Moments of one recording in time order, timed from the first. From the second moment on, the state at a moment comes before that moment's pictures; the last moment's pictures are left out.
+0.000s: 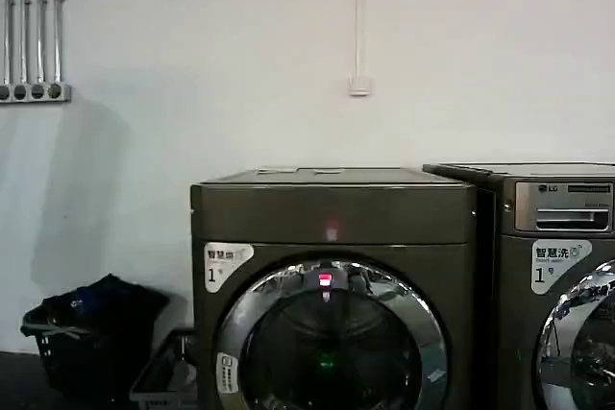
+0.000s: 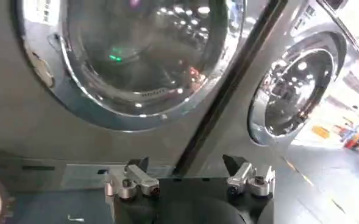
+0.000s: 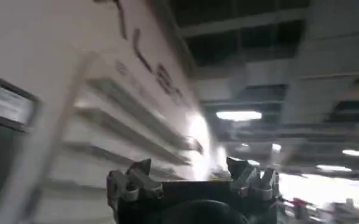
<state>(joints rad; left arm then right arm) 1.54 -1.16 -0.64 -2.46 -0.88 0.74 0.06 -1.68 1.24 1.87 2.07 0.60 0.07 -0.01</state>
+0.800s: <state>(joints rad) 1.71 -1.32 -0.89 -2.55 -0.84 0.74 0.07 -1.45 1.00 1.12 2.15 0.56 0.21 -0.08</state>
